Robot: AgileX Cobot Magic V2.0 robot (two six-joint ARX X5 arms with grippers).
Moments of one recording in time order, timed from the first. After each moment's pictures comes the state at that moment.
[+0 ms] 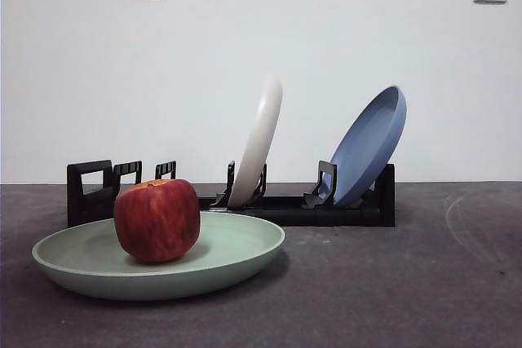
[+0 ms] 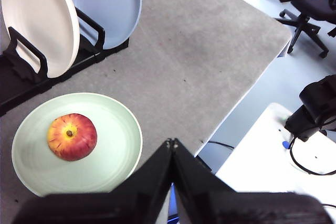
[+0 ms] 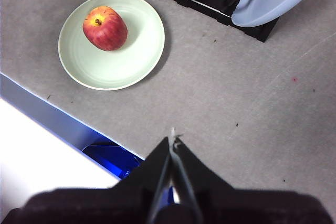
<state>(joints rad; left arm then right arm) -0.92 0.64 1.06 -0.93 0.02 -0.26 0.89 1.01 1.46 -1.36 0.17 0.26</state>
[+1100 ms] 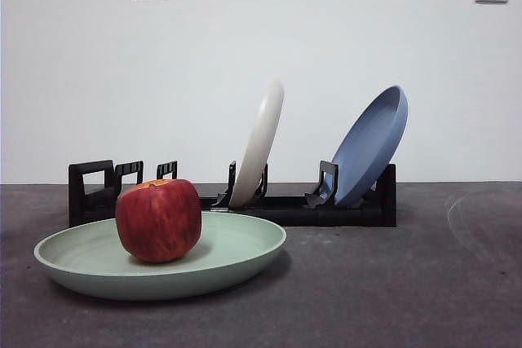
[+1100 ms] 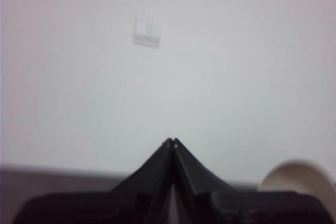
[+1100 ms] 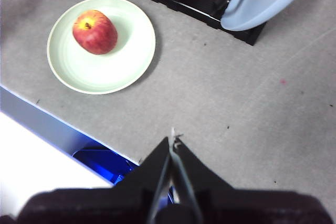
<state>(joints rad) -0.01 0.01 0.02 0.34 0.03 -0.20 0.89 1.01 1.46 -1.36 0.20 0.26</state>
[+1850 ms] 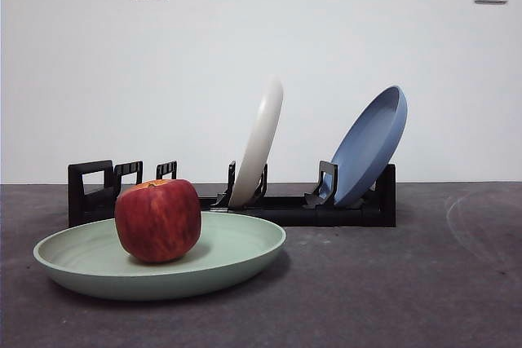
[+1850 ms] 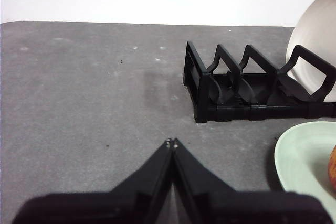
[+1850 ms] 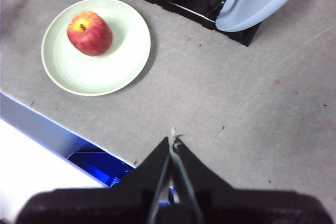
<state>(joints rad) -0.01 0.01 0.02 -0.18 0.03 -0.06 0.89 1.01 1.46 -1.36 0.22 0.26</state>
